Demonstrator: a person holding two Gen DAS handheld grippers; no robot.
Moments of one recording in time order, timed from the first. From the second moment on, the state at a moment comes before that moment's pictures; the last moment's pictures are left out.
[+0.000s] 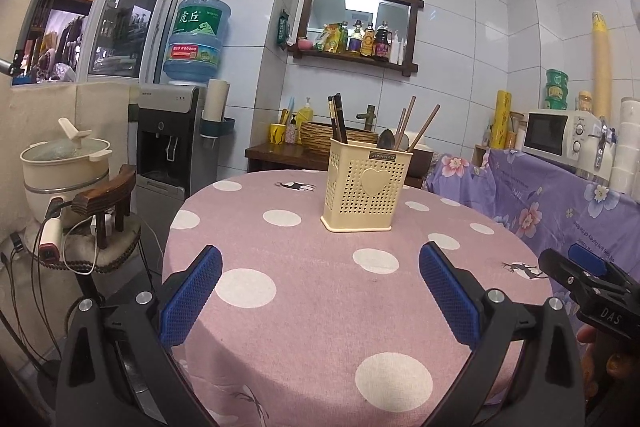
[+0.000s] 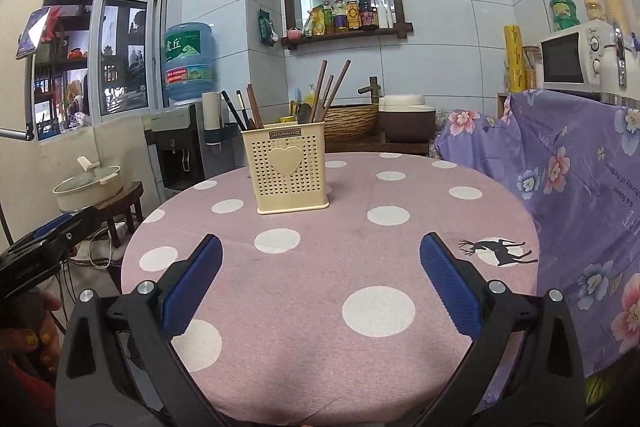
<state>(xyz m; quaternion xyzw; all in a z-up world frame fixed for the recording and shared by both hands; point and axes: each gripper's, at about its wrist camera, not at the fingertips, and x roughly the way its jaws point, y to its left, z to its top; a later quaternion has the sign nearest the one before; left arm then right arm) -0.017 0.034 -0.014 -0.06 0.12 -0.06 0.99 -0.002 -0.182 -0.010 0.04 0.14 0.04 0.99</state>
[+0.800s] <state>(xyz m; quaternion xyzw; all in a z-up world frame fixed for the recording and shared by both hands) -0.019 0.028 -0.012 -0.04 0.13 -0.06 0.99 -0.002 -0.182 -0.014 0.04 0.15 0.04 0.99</state>
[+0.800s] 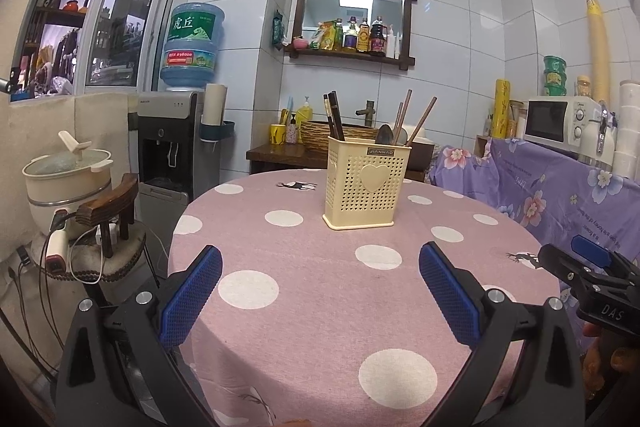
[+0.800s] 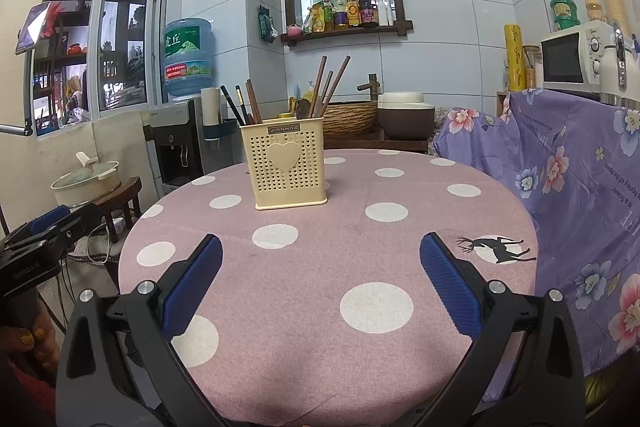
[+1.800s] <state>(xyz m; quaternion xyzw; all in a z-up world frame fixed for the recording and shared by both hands) -0.013 0.027 -0.014 -0.04 0.15 -0.07 0.99 -0.002 -0.181 -0.015 0.04 0.15 0.04 0.99</state>
